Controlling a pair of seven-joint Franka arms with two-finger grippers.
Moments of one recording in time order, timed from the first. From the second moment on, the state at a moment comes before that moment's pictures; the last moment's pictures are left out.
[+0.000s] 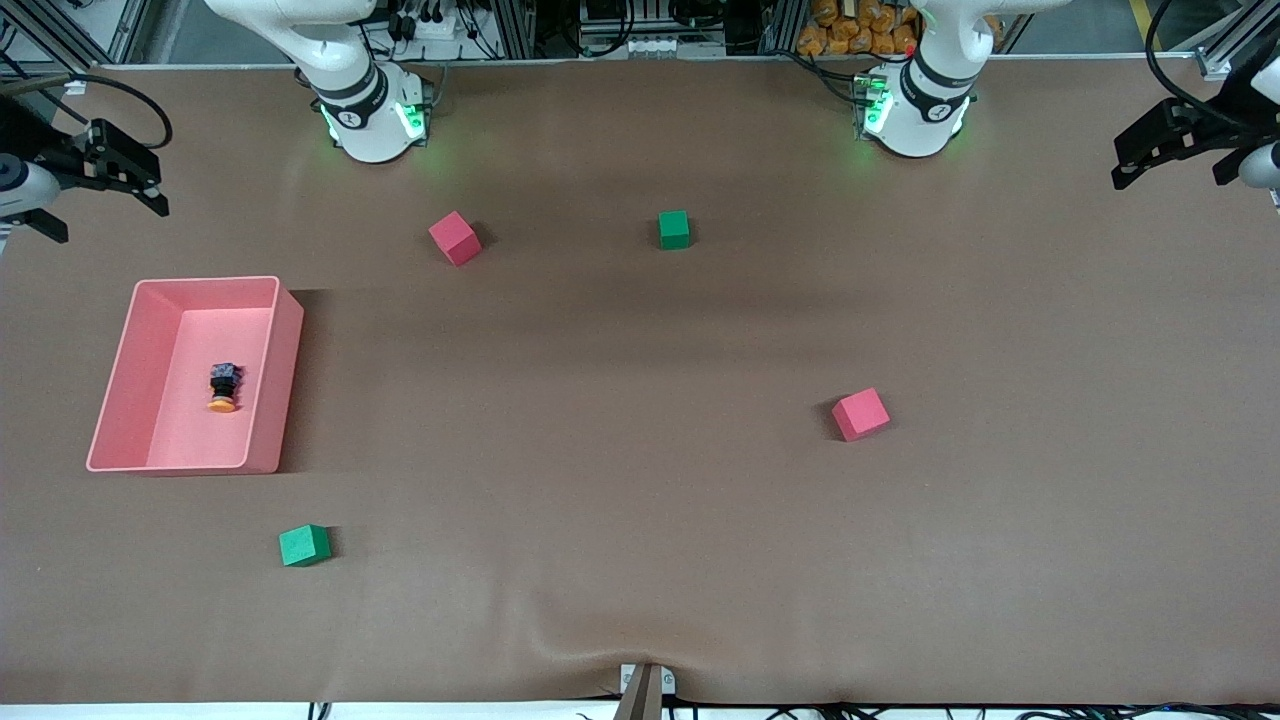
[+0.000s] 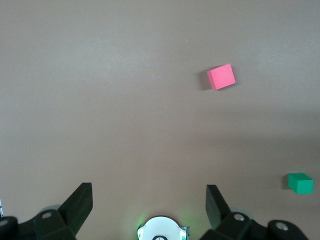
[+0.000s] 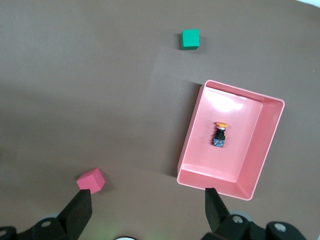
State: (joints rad) left arm 0.01 -0.11 -0.08 -1.53 0.04 1.37 -0.08; right arm -0.01 -0.04 0.07 -1.46 -0.01 1.41 -0.22
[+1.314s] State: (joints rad) left arm -0.02 -0.07 -0.10 -1.52 0.04 1.37 -0.07; right arm -0.14 0.15 0.06 -1.46 -0.01 1.53 -0.19
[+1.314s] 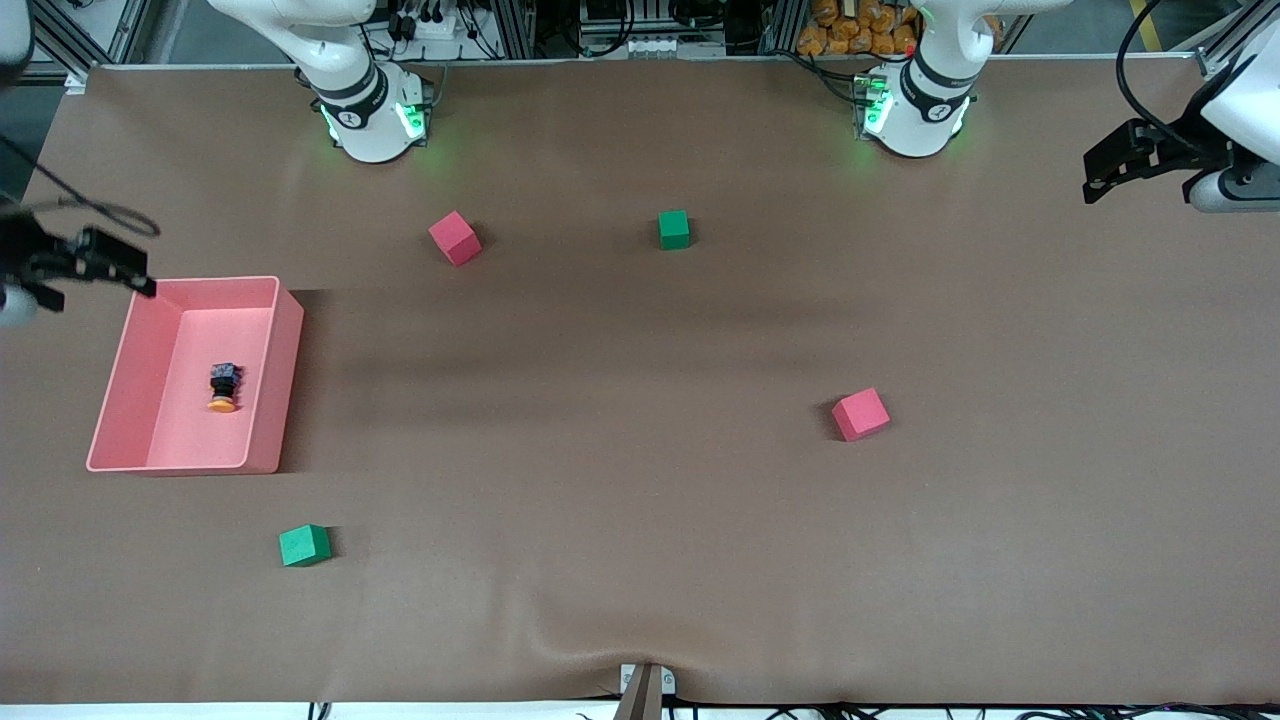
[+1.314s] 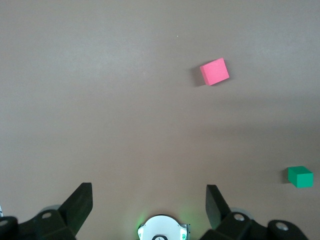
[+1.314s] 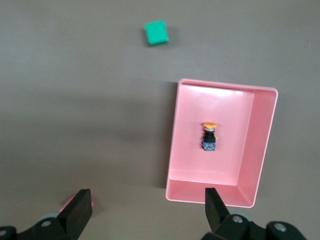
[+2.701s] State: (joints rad) left arm -0.04 -0.07 -0.10 -1.52 0.04 1.39 -0.07; right arm -0.39 0.44 0.06 -1.88 -0.01 2.14 -0.26
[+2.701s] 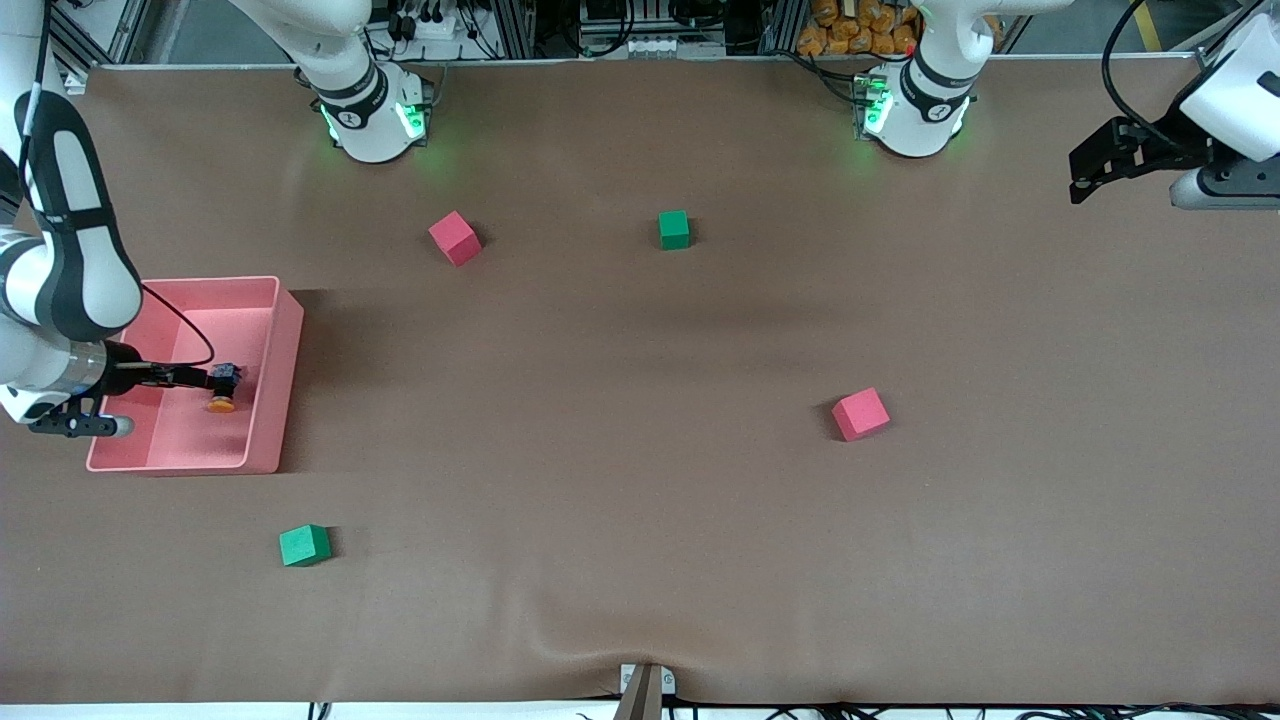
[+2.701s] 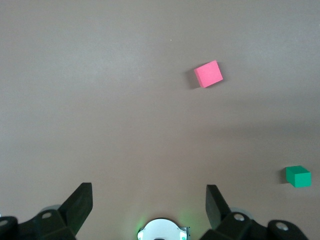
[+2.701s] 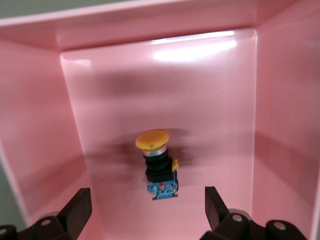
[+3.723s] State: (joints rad) left arm -0.04 -0.07 -0.10 -1.52 0.04 1.39 -0.07; right arm -0.40 0.53 0.06 -1.93 -0.01 2.29 -0.34
